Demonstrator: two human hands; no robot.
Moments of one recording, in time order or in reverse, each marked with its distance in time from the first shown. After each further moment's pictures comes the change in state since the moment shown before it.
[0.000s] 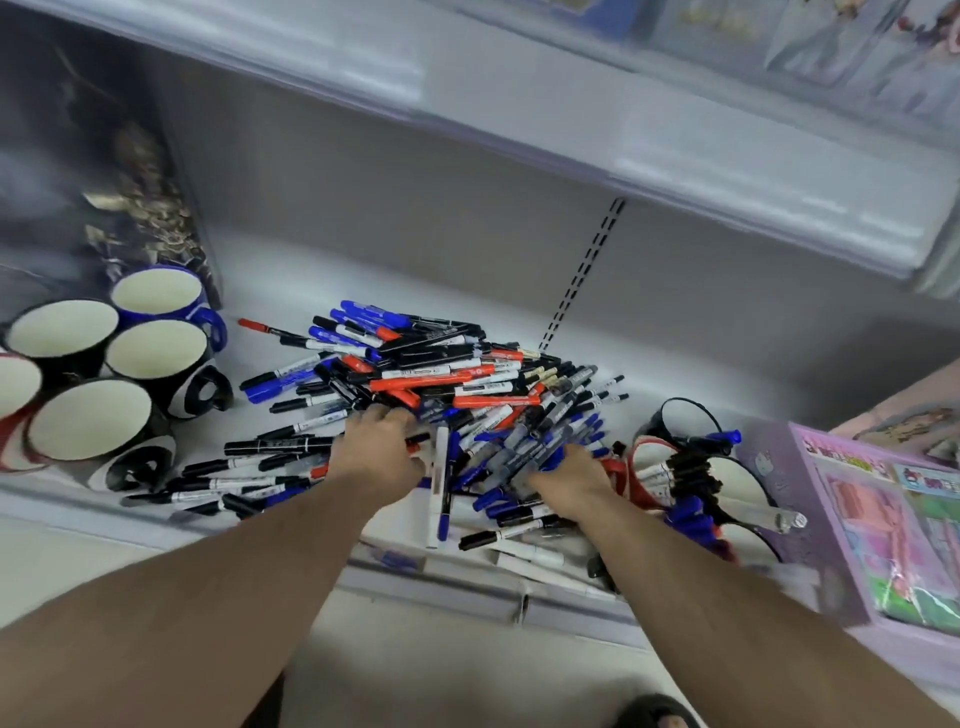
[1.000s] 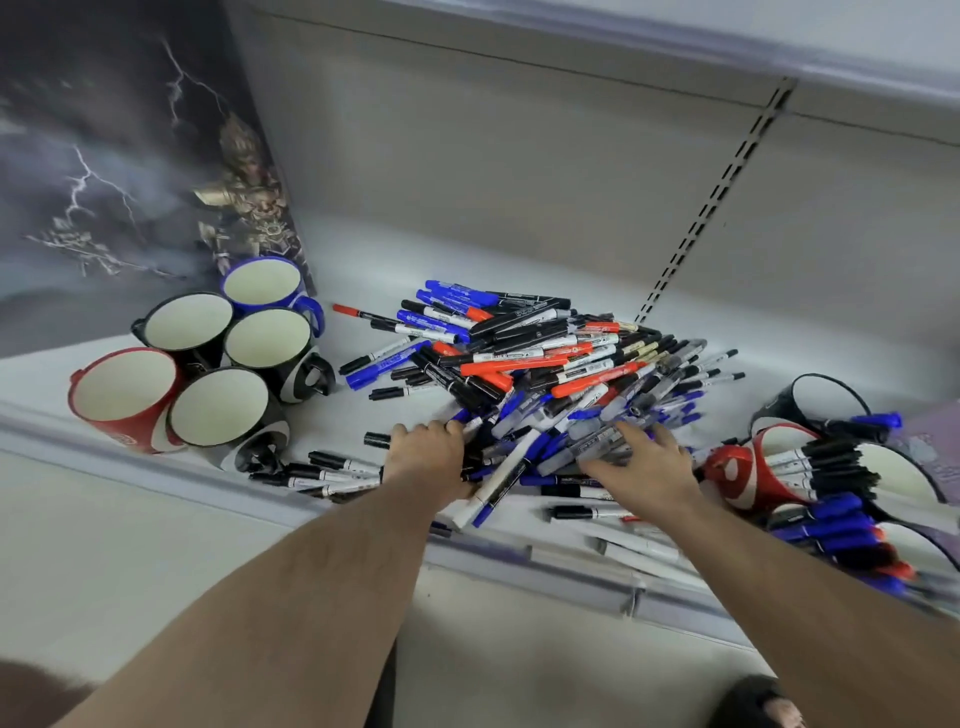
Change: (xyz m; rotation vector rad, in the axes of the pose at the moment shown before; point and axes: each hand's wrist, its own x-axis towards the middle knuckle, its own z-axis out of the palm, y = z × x) left_hand 0.022 -0.066 0.027 0.564 -0.108 0.075; right_hand 0.000 -0.017 0.036 -0.169 0.035 -0.202
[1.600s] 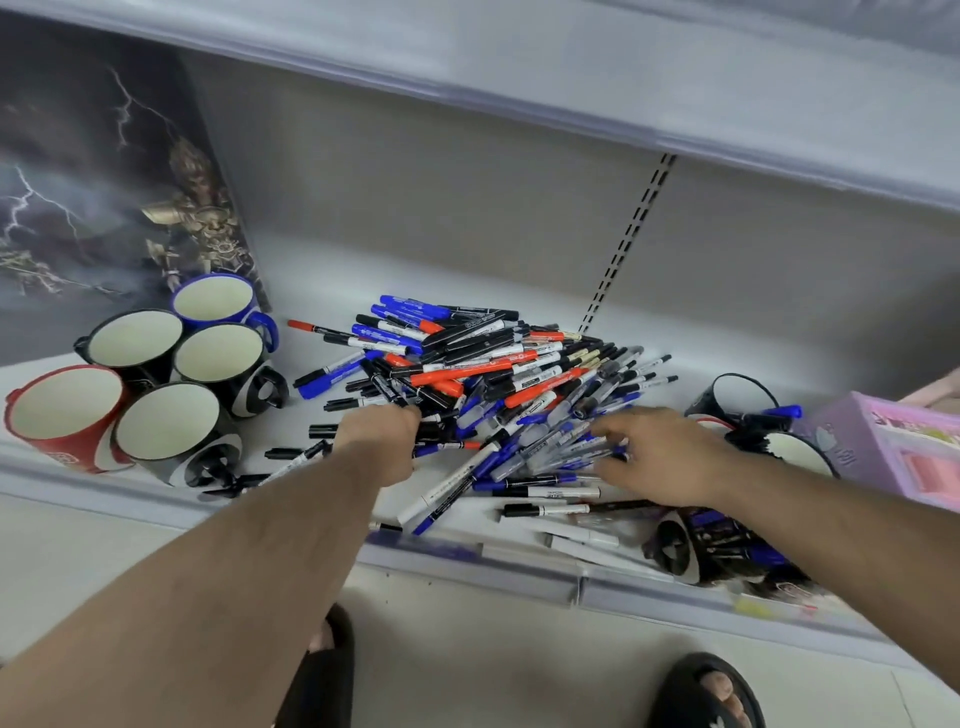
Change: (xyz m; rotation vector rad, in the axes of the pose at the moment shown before) left_hand -0.003 -0.007 -0.046 0.071 0.057 0.060; right_hand -0.066 0.006 -0.103 -0.417 -0.059 -0.361
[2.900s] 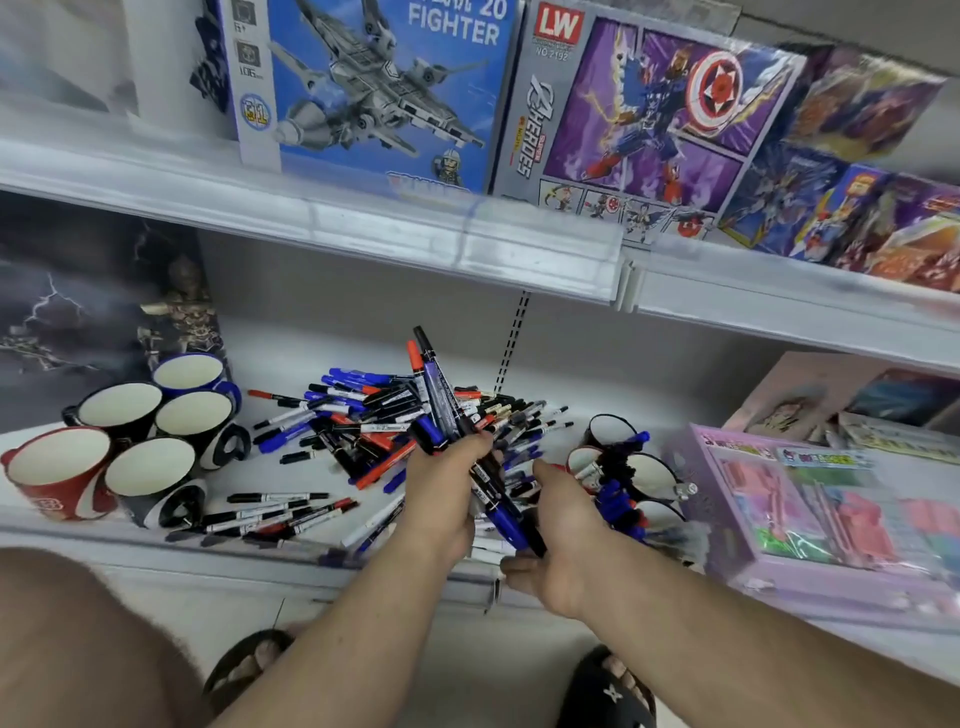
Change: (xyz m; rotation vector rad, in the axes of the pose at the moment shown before) left_hand -0.172 0.136 -0.126 -2.321 0.153 -0.107; right_hand -0.158 -0.097 -0.014 1.776 0.049 0.707
